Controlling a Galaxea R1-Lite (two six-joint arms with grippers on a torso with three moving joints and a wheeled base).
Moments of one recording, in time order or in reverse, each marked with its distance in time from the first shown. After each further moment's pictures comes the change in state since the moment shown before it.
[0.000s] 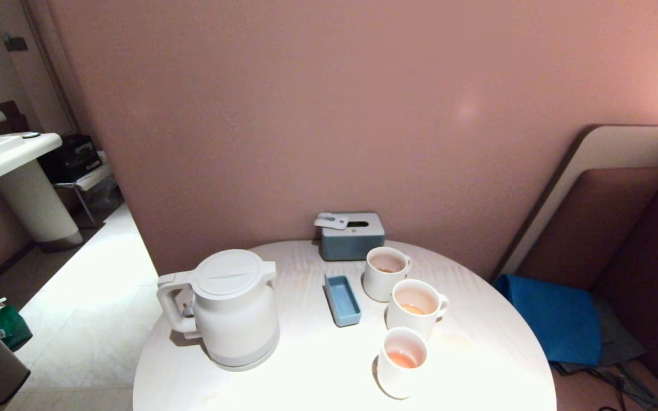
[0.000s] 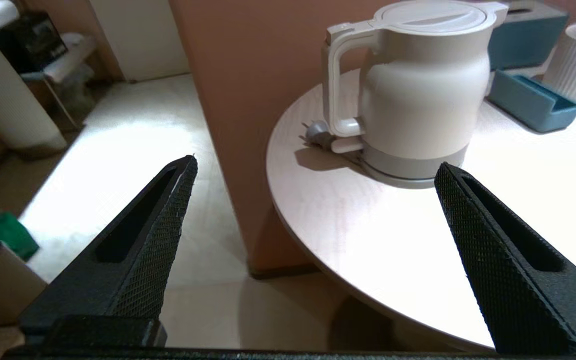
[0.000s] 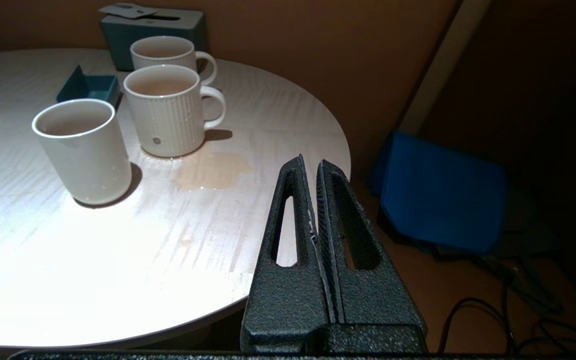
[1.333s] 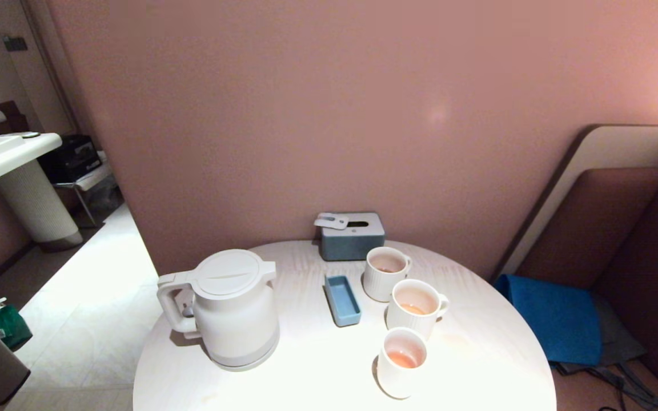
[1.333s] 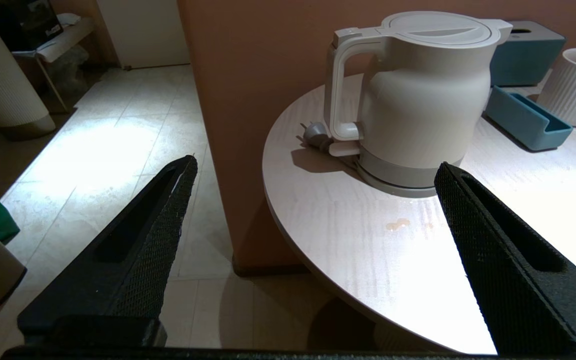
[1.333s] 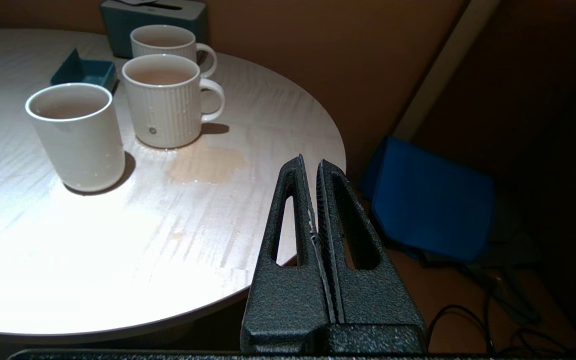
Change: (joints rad) left arm -0.001 -0.004 0.009 -0.004 0.026 -0.071; right arm 0.000 0.000 0.000 0.003 0.016 -0.065
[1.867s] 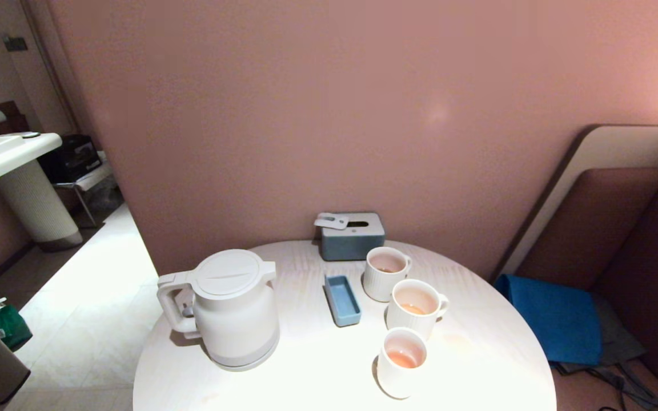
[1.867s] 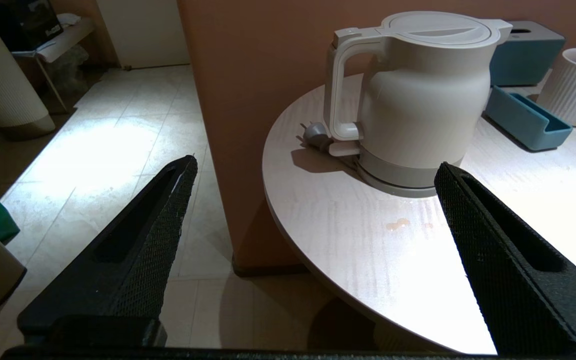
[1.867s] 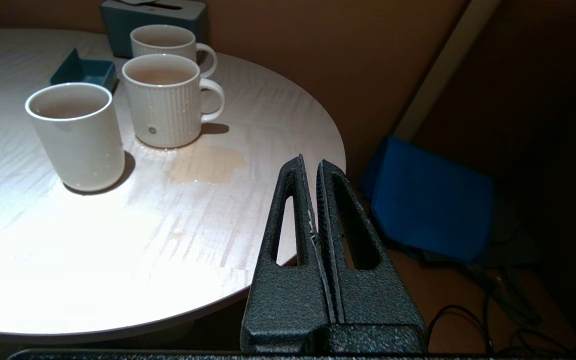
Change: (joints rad) left arm 0.000 0.000 0.000 0.000 0.000 0.000; right arm 0.000 0.000 0.000 0.000 0.000 -0.001
